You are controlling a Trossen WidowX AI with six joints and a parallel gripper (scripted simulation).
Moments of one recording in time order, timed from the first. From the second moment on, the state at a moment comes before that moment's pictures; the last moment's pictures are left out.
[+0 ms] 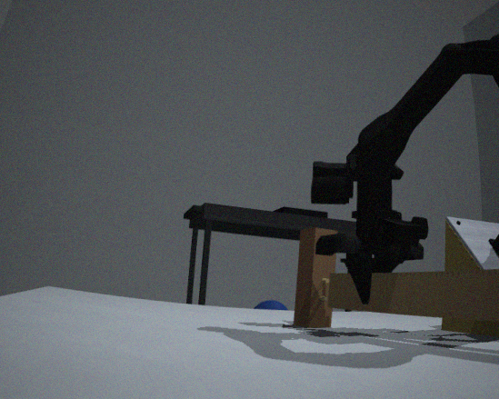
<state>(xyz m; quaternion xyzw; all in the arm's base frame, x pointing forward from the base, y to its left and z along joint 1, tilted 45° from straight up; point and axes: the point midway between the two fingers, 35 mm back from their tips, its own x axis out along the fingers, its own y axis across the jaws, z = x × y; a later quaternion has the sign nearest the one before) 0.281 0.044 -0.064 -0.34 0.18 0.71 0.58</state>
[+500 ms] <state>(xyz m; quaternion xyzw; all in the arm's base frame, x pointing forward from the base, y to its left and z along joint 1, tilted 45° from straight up) 0.282 0.040 -0.067 -0.34 0.18 0.71 0.58</state>
